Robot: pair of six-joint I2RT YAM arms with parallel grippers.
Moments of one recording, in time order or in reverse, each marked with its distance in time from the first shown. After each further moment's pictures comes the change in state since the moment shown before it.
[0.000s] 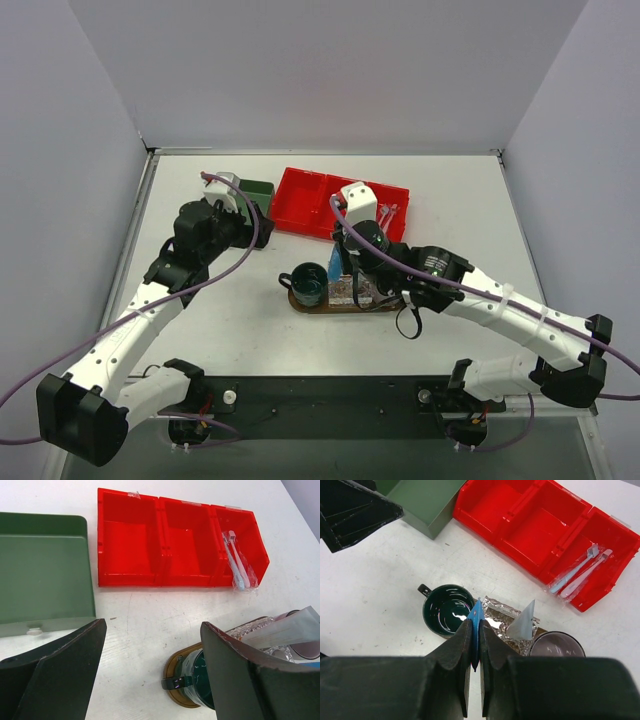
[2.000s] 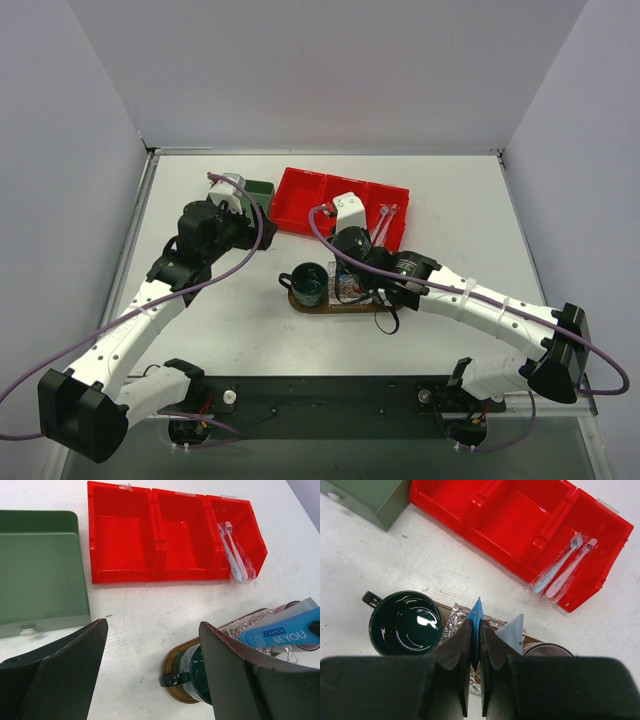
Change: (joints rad) left arm -0.014 0.017 0.004 -0.008 0.017 0.018; right arm -0.083 0.067 -0.222 0.241 0.042 -0.076
